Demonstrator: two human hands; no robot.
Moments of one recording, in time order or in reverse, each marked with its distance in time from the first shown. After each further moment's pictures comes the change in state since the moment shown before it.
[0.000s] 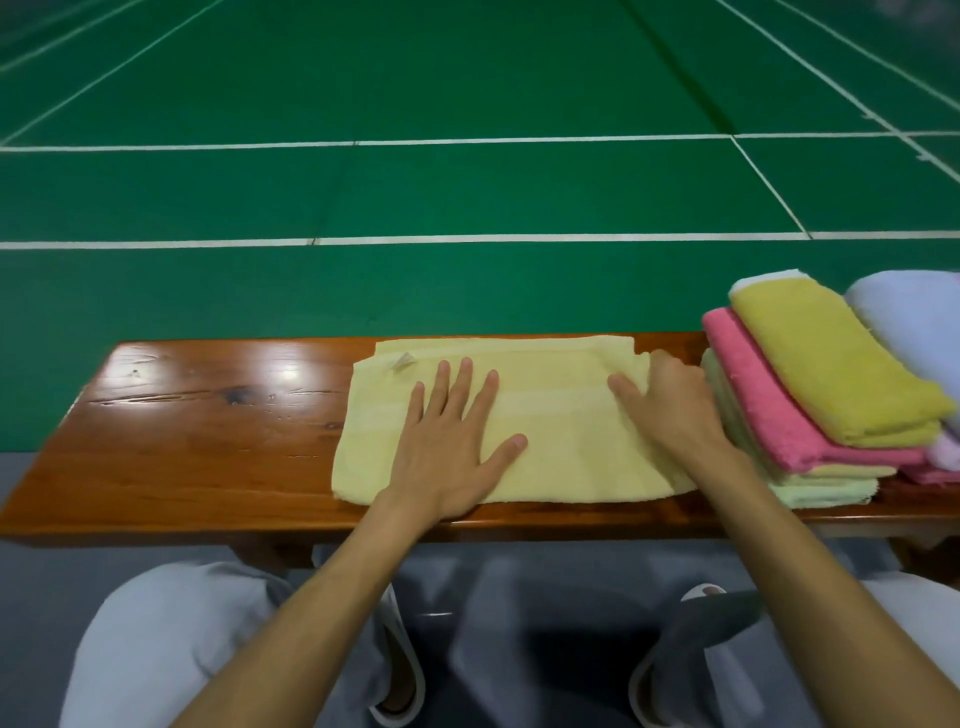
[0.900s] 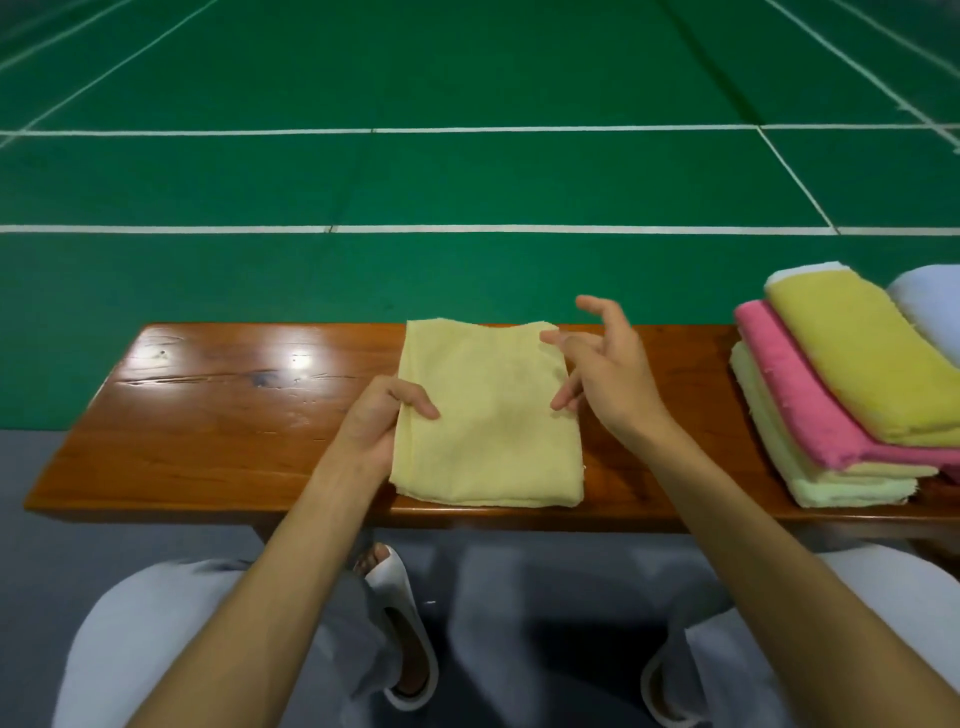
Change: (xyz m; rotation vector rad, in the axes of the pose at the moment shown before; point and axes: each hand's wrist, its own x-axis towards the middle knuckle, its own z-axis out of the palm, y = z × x) left_hand -0.014 -0.054 -0.061 -2.043 -0.288 -0.490; right_hand -0.020 -0.089 0.013 0.820 -0.221 -0.046
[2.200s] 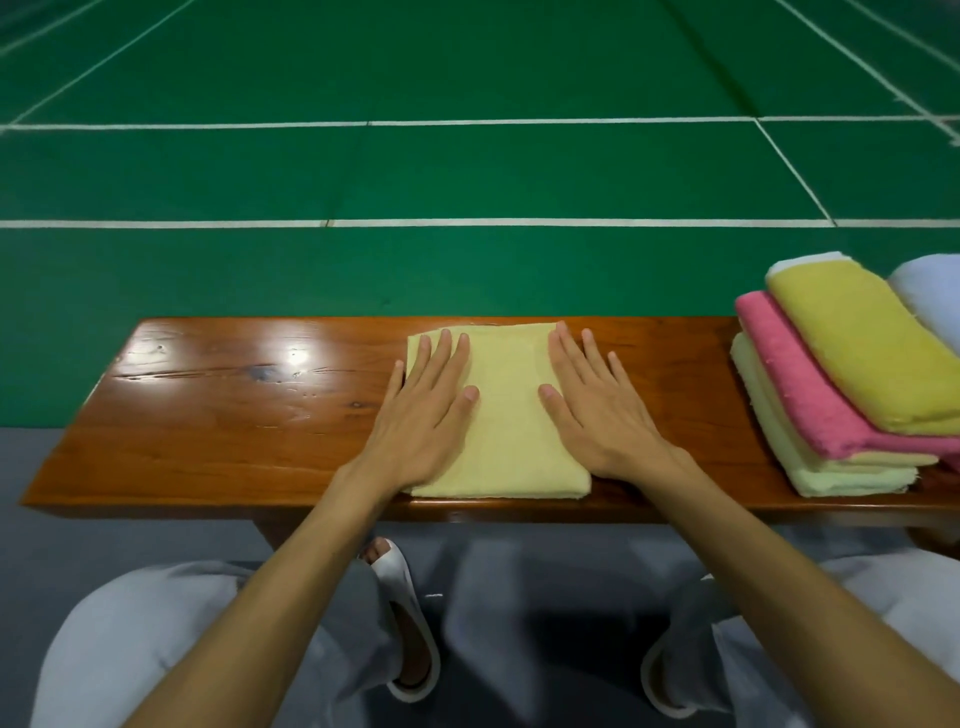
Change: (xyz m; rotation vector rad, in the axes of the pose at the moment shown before) left_hand 0.018 -0.031 -0.017 1.777 0.204 0.507; right_hand 0.000 0.063 0.002 -1.016 -0.263 -0.290
